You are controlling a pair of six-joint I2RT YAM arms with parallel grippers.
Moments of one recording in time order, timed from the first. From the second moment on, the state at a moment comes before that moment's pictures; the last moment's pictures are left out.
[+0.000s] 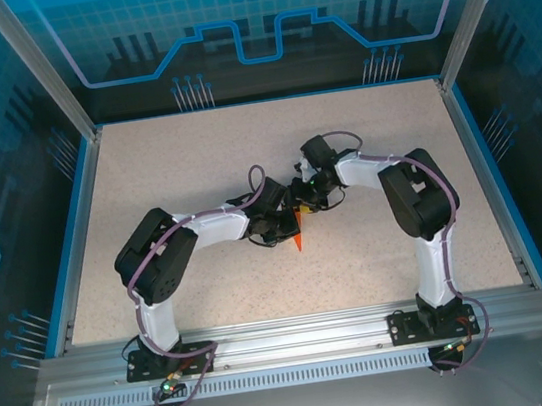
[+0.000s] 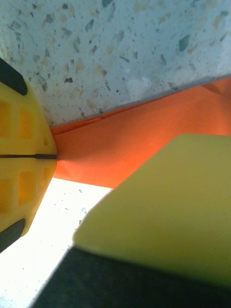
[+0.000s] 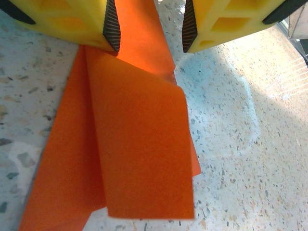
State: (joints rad) left arm -0.69 1.91 1.09 -0.24 0.25 -0.92; right arm 0.44 2.04 1.30 -0.44 -0.53 0.62
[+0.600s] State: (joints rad) left arm -0.69 1.92 1.10 -0.24 0.22 -0.92; right arm 0.42 2.10 1.39 -0.50 -0.57 0.62
